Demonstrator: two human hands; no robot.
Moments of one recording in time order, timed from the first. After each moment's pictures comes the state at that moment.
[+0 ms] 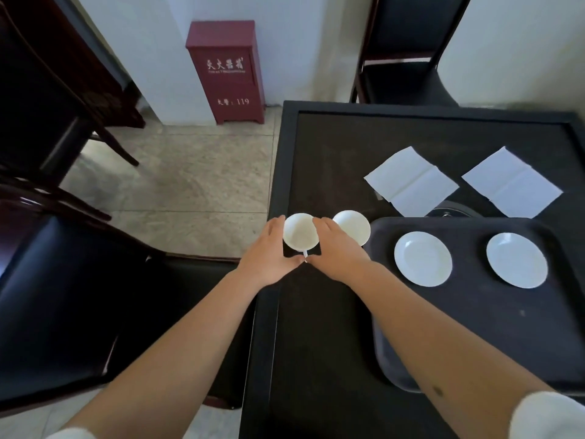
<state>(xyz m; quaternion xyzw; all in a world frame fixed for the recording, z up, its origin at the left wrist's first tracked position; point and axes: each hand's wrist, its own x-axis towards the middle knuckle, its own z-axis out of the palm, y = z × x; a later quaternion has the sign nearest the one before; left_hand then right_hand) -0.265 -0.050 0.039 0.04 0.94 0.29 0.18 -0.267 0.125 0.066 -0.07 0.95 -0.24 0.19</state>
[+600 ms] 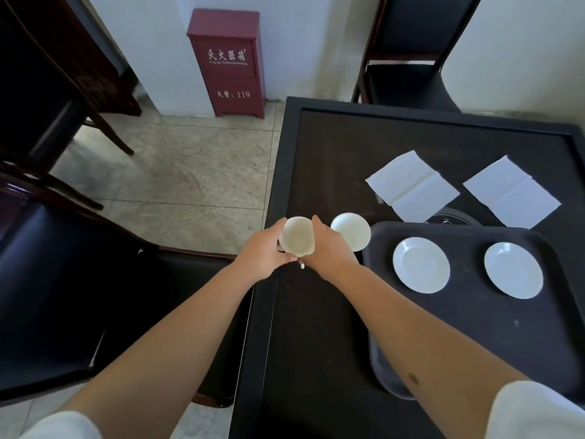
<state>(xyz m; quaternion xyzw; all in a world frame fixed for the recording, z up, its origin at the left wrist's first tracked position) -0.278 -0.057 0.032 0.04 0.89 0.39 0.22 -0.282 0.110 0.047 -0.03 0.94 -0.27 0.20</state>
